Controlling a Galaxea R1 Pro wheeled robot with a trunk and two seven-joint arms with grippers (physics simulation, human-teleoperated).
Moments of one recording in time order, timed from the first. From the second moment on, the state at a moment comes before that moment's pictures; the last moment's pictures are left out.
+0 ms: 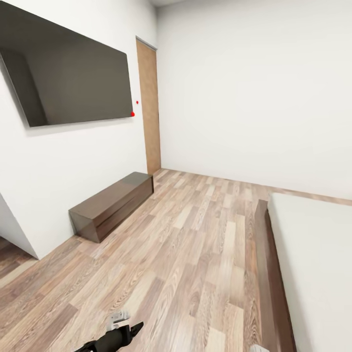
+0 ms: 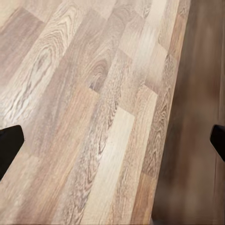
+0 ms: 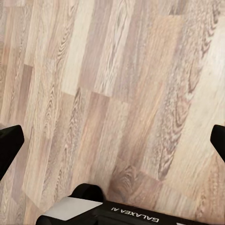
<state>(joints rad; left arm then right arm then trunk) -0.46 0.05 0.01 -0.17 0.32 -0.04 -0.57 -0.43 -0.14 -0.45 0.00 0.11 0.01 0.69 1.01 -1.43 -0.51</state>
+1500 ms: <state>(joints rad) -0.46 0.05 0.01 -0.17 0.32 -0.04 -0.57 -0.43 -0.14 -0.45 0.00 0.11 0.01 0.69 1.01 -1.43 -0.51</state>
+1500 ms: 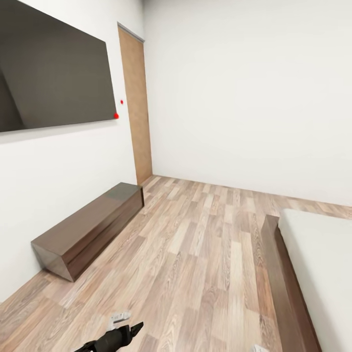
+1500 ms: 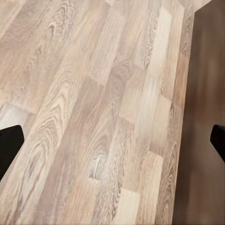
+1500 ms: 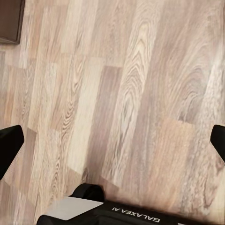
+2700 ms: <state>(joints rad) -0.46 0.06 0.01 -0.17 0.32 -0.04 -0.57 -0.43 -0.14 -0.45 0.00 0.11 0.01 0.69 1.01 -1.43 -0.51</state>
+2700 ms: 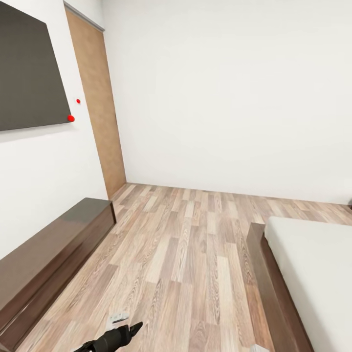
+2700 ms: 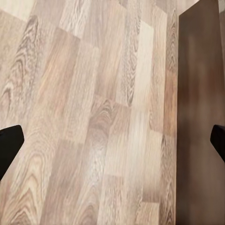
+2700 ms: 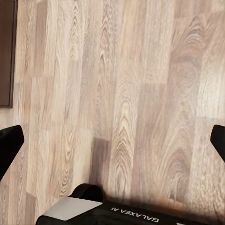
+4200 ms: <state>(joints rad) -0.46 0.06 0.01 -0.17 0.33 -0.04 -0.57 -0.43 -0.14 -0.45 0.00 0.11 0.01 0.69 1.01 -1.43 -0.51</state>
